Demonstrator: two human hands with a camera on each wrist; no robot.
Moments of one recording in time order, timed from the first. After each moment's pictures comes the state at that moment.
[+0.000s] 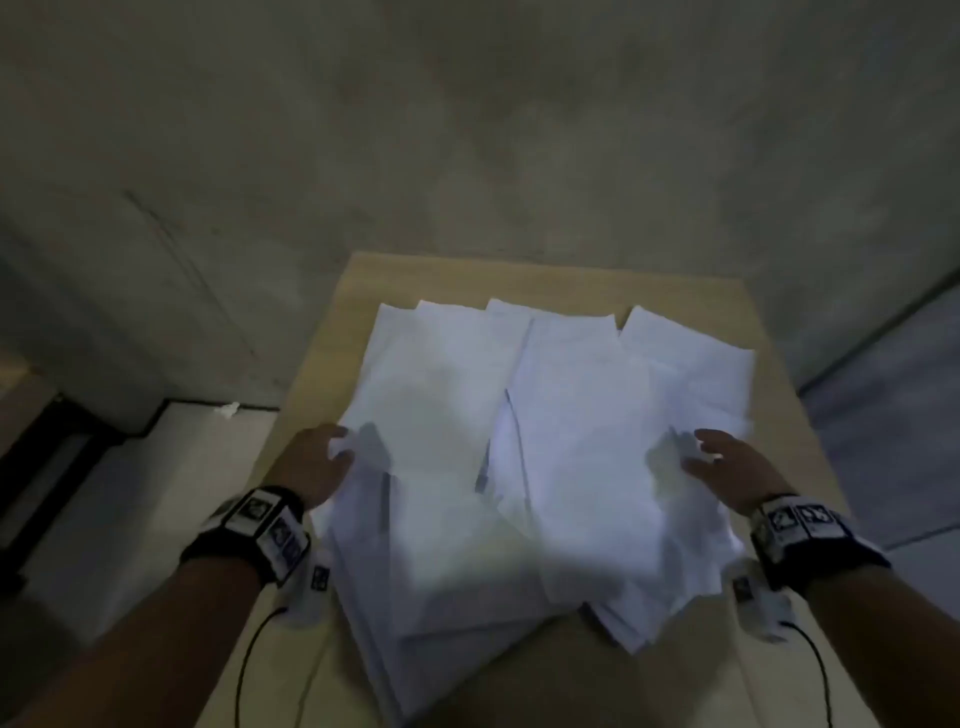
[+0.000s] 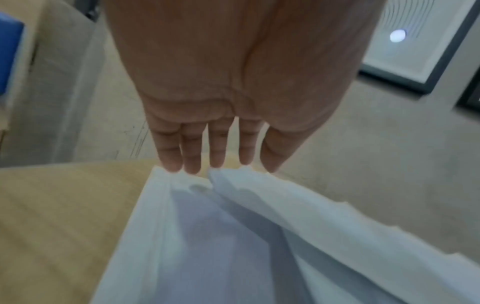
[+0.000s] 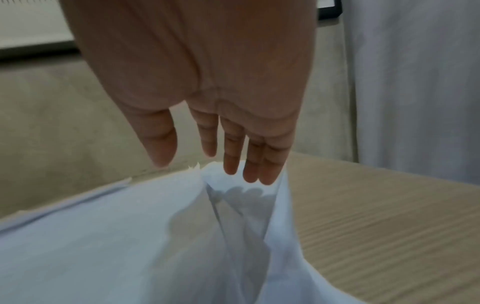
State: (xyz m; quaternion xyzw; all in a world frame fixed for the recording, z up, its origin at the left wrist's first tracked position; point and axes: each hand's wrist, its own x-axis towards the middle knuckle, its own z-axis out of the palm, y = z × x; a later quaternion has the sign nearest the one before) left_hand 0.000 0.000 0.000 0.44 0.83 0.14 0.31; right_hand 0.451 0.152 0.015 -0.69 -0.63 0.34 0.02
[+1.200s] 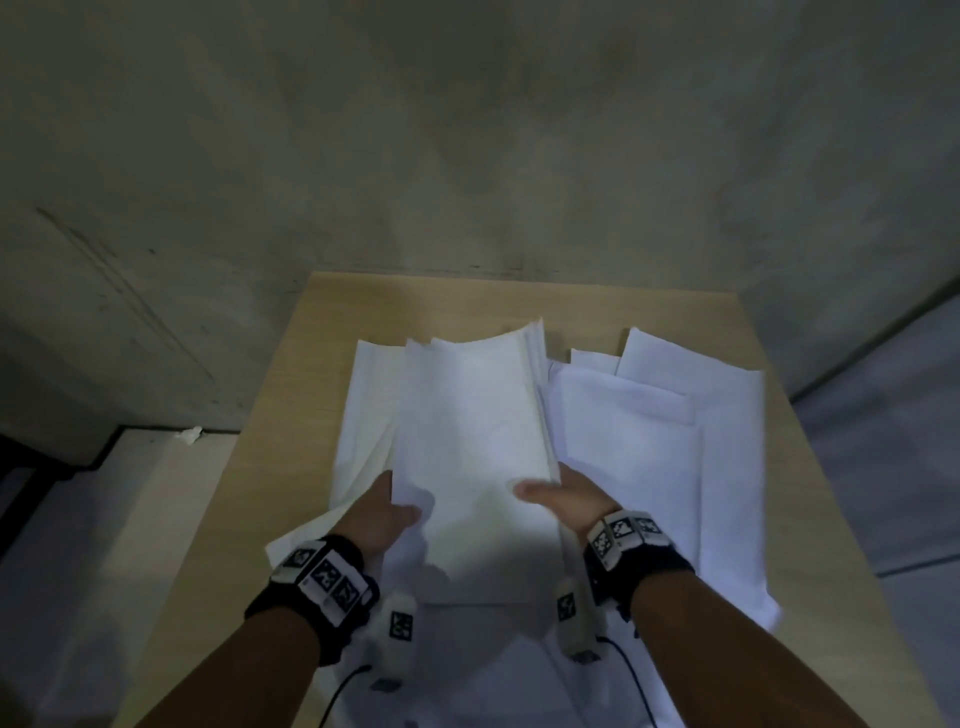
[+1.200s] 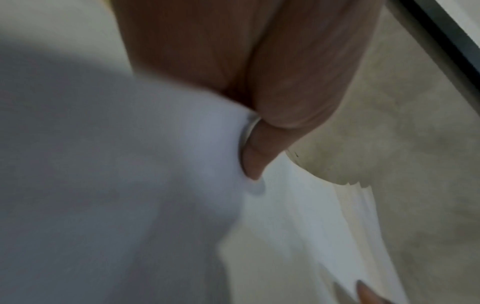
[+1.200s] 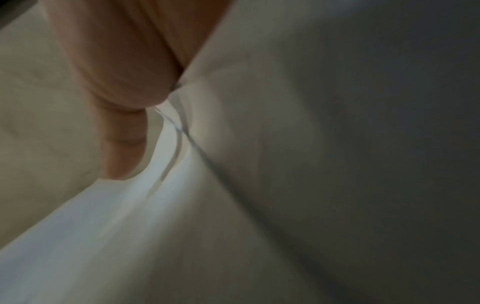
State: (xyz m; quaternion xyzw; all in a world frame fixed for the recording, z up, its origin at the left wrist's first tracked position) left_hand 0.070 0.074 -0.044 0.34 0.69 0.32 0.54; right_hand 0.307 0.163 -0.022 -0.55 -0.55 0.61 0.12
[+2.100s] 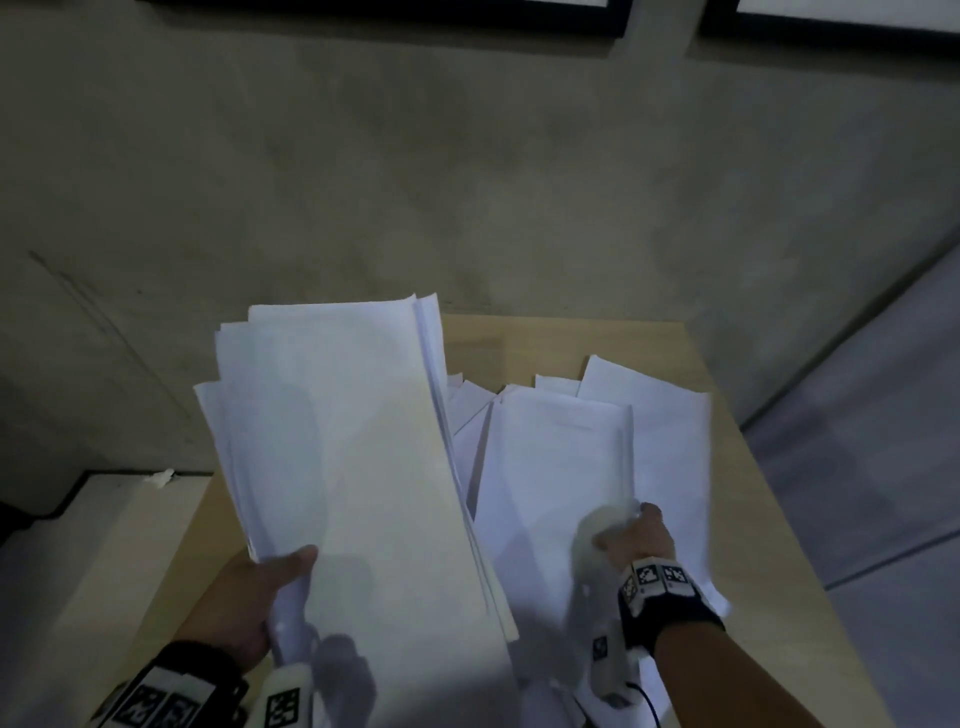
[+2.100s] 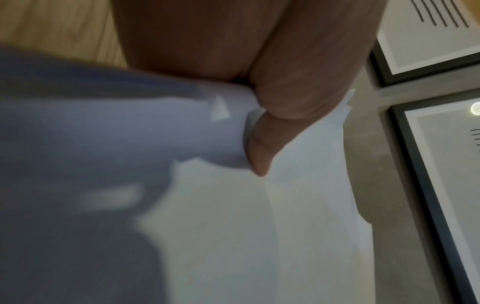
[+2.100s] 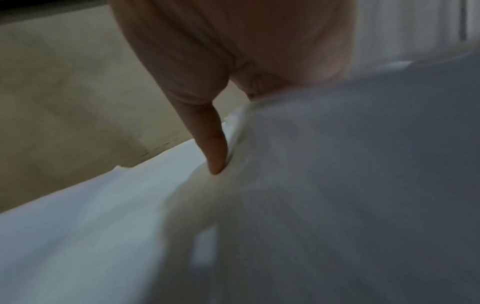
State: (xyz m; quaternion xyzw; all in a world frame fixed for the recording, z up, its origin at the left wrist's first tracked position) left_hand 0.051 -0.015 0.017 0.13 0.66 0.54 0.51; right_hand 0.396 0.147 -0.023 -0.81 -0.45 0.37 0.06
